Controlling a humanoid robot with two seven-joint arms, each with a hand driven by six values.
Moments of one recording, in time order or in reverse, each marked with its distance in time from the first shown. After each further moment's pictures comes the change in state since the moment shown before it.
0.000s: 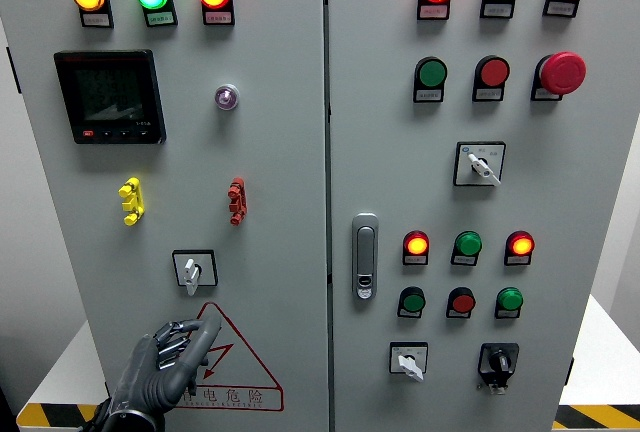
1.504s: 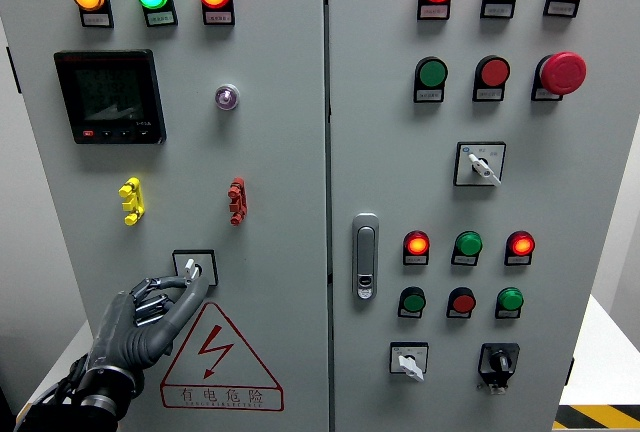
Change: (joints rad) left arm -0.104 0.057 -0.029 -0.037 0.005 0.034 0.078; right arm 0.000 -0.001 0.001 0.000 0.000 0.000 0.000
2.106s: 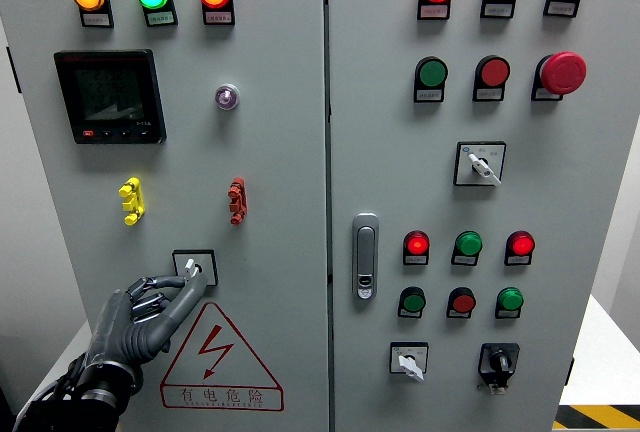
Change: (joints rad) left arm -0.020 0.000 0.005 0.002 0.002 0.044 0.053; right arm 0.000 0.001 -0.001 0.000 0.000 0.000 0.000
